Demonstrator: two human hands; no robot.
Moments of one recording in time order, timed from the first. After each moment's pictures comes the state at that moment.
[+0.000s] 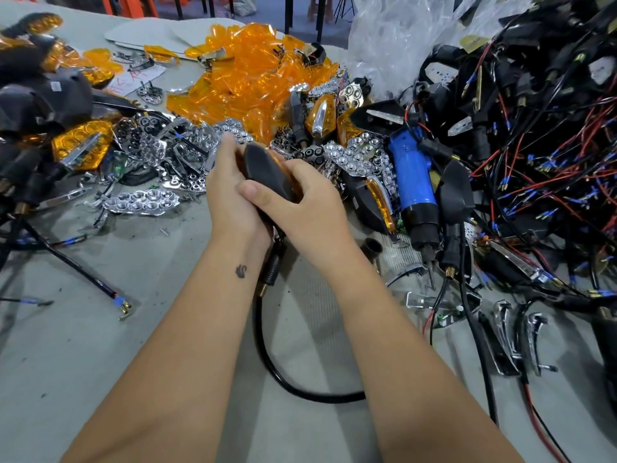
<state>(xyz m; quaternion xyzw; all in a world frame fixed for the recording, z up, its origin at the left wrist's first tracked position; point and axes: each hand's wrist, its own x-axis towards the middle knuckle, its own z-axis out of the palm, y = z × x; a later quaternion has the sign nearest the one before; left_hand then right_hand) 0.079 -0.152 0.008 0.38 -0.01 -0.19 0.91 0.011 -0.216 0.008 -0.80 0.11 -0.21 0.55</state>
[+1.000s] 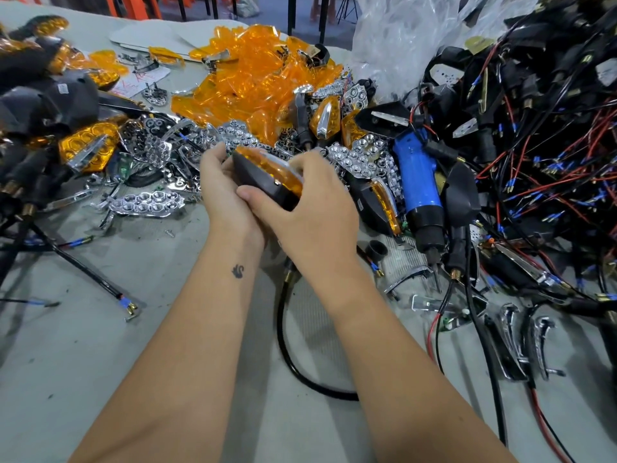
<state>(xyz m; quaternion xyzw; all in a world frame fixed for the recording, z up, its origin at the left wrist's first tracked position) 0.084 -0.148 0.014 0.36 0.03 -0.19 0.91 0.011 -0.200 0.007 -0.87 0.16 -0.34 0.31</state>
